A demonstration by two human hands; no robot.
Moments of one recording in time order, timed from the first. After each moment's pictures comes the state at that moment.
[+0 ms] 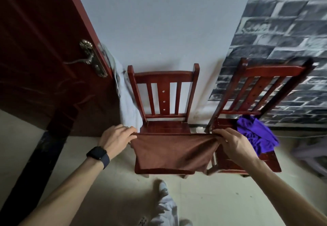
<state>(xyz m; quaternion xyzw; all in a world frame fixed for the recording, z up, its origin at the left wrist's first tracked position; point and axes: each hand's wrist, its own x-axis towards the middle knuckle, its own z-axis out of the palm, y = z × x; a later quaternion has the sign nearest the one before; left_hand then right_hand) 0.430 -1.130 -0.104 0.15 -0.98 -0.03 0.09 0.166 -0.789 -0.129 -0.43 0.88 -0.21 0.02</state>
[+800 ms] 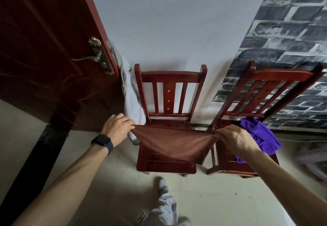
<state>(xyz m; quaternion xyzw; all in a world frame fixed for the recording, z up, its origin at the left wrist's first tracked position) 0.423 -1.171 -0.103 0.15 -0.98 0.03 0.10 0.147 -0.816 -0.109 -0.51 0.85 -0.15 -0.01</state>
